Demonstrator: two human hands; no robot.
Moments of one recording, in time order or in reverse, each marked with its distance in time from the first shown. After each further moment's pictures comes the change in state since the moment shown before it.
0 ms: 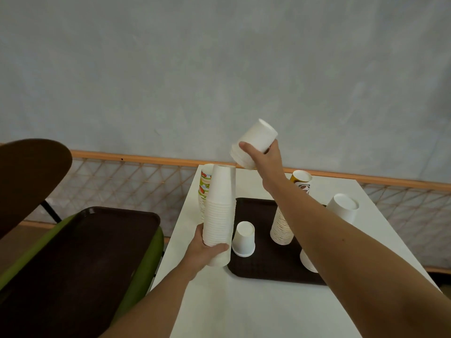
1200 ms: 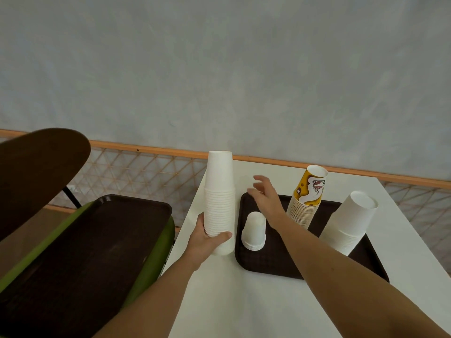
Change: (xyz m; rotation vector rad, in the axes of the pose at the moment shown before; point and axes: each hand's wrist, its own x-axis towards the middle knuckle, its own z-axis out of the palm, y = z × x) left_hand -0.008 0.004 -0.007 -0.081 0.122 0.067; right_hand -0.036 0.097 -0.016 -0.326 -0.264 0.111
